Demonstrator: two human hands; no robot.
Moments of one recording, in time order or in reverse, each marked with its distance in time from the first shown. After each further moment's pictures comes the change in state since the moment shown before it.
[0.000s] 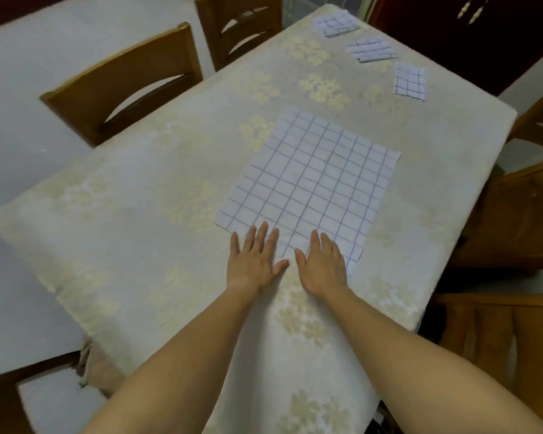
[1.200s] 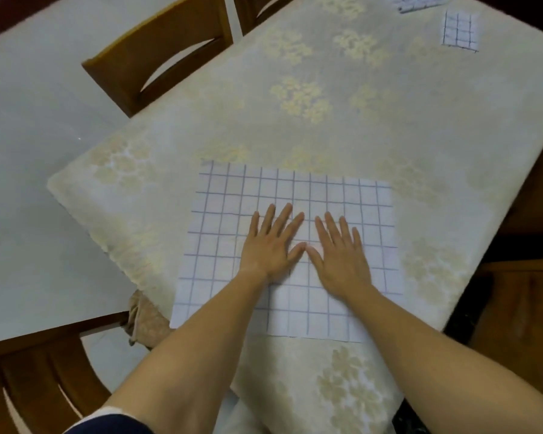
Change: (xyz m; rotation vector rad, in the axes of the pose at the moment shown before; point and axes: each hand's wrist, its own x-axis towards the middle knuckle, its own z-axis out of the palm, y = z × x) left_hand -0.050 -0.044 0.036 -0.021 0.055 0.105; right_hand -0.043 0.005 0.074 -0.164 0.135 -0.339
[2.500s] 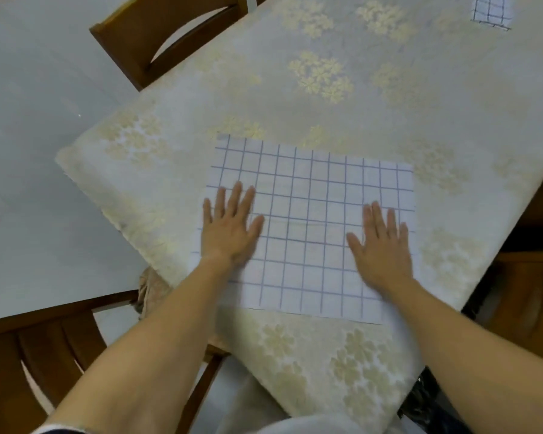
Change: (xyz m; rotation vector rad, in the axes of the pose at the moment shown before) left_hand -0.040 -0.088 -0.004 -0.068 0.076 -0.282; right_hand -0.016 0.037 -0.002 -0.084 -0.035 0.176
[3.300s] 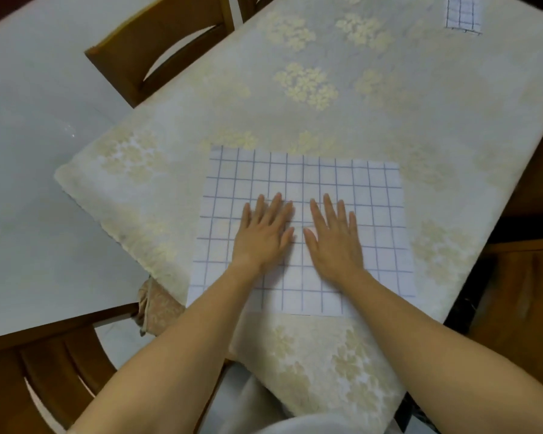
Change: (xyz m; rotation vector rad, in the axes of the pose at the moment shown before) left_hand -0.004 0.060 -0.004 -0.012 -0.055 0.241; right_hand -0.002 -0.078 -0.007 0.088 0.077 -0.118
